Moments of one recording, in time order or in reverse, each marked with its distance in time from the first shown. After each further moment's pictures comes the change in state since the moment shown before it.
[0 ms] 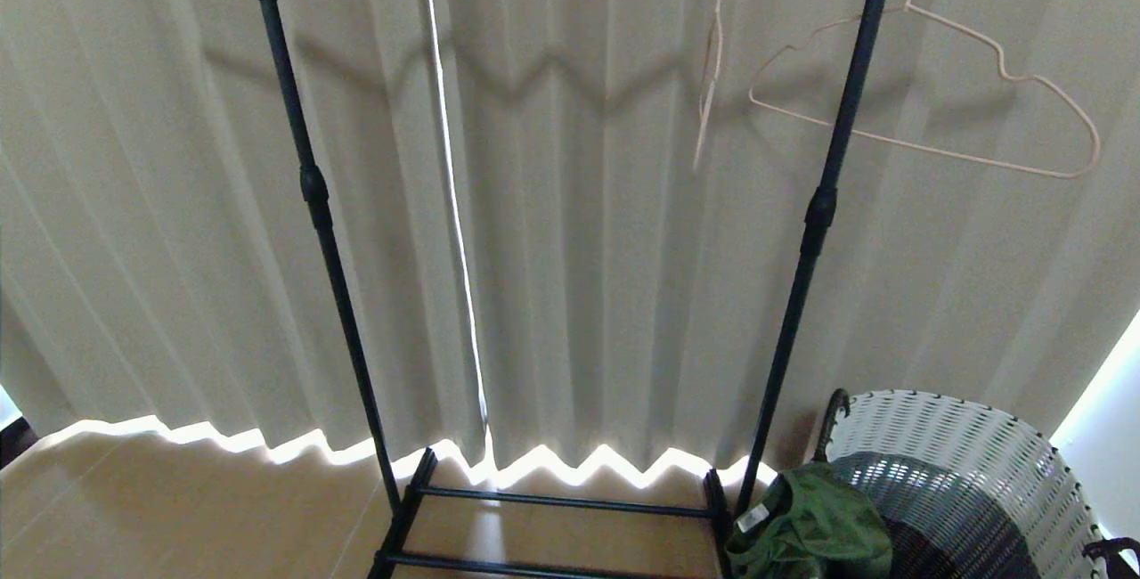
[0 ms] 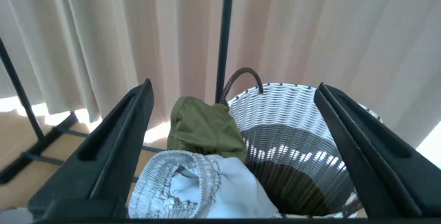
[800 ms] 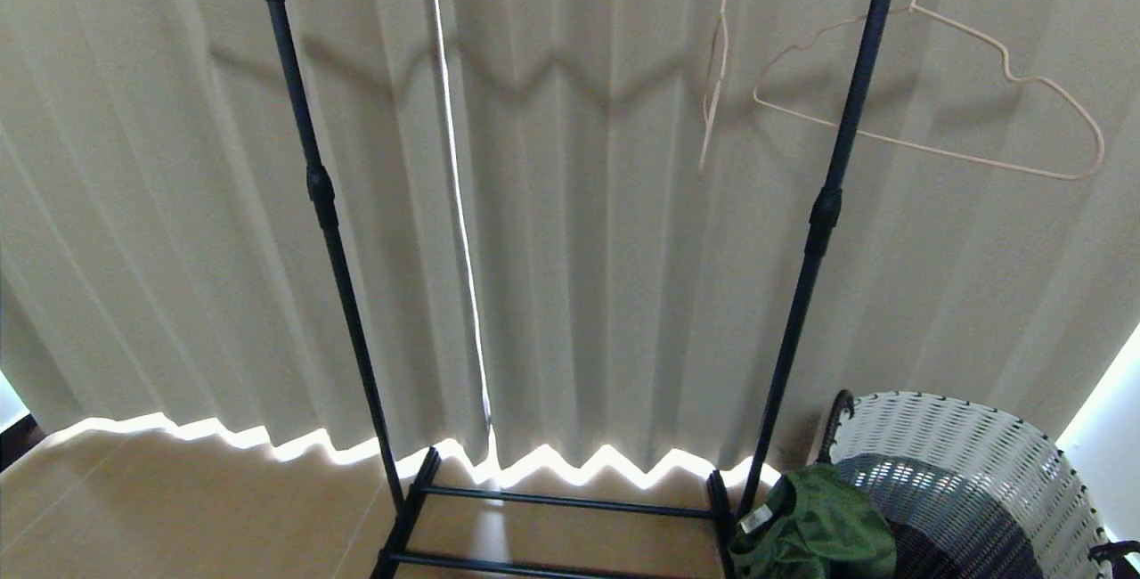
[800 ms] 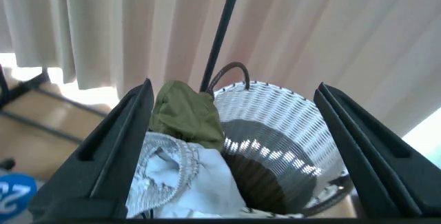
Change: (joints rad) left arm 0.001 0.000 0.000 -0.002 0.001 0.000; right arm 0.019 0.081 -0.130 0.156 0.003 -0.212
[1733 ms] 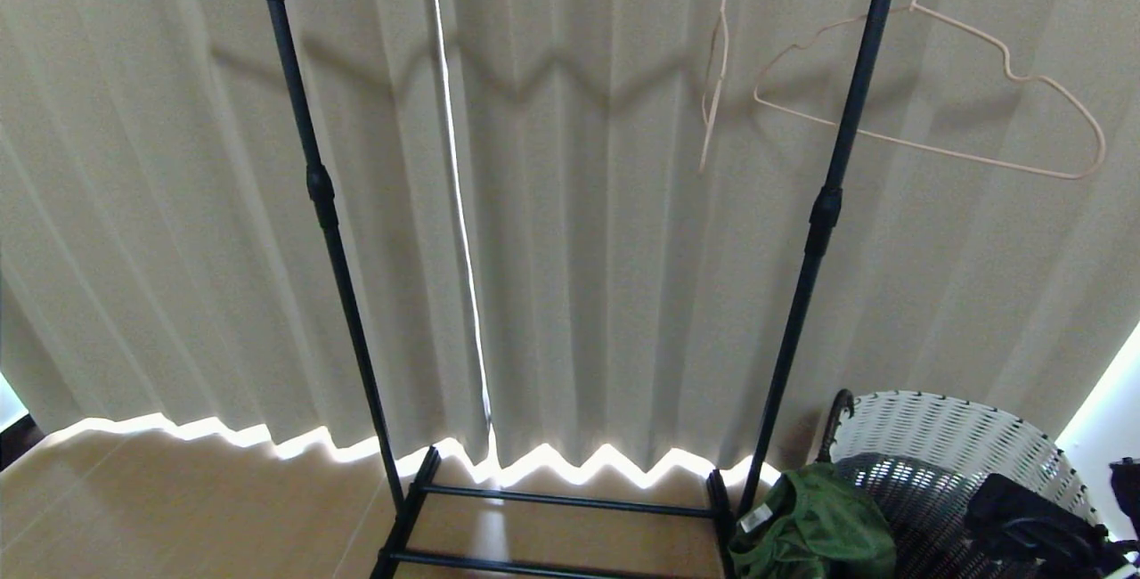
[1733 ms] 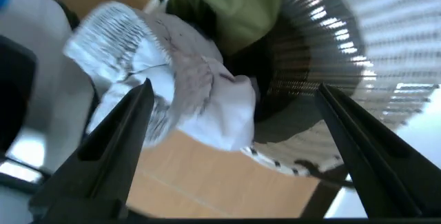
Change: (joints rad) left arm 0.000 0.000 0.000 0.000 0.000 0.000; right arm 0.034 1.296 -0.039 -0.367 -0.088 -0.279
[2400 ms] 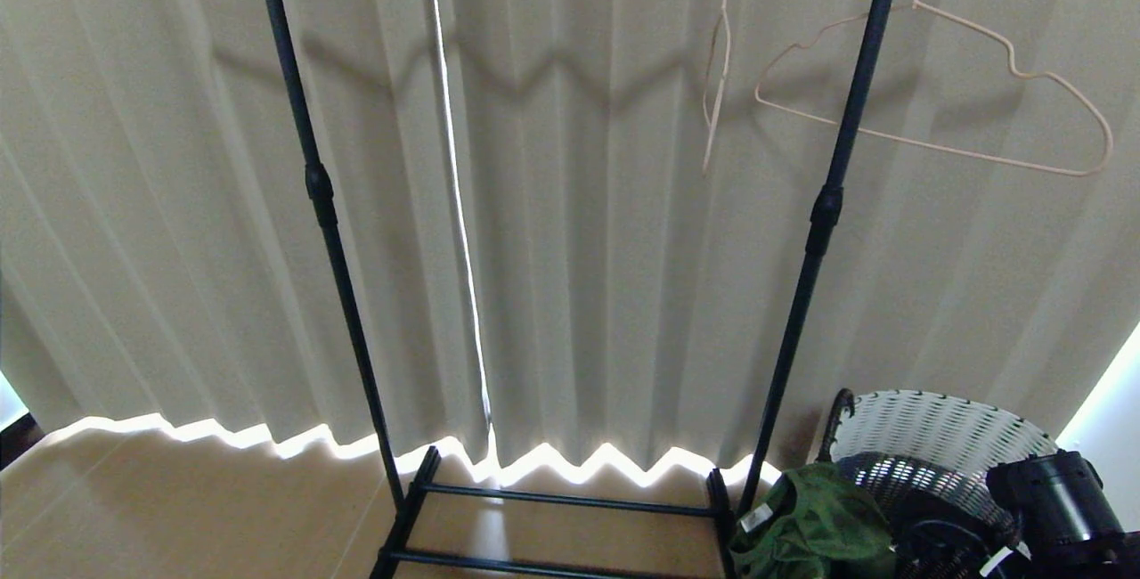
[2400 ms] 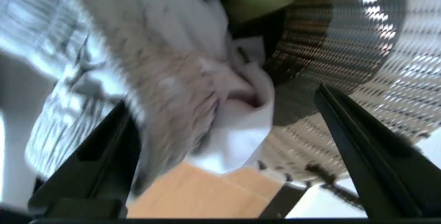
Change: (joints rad) left arm 0.000 0.000 0.000 0.000 0.000 0.000; right arm 0.030 0.377 0.024 -0.248 -0.117 -0.018
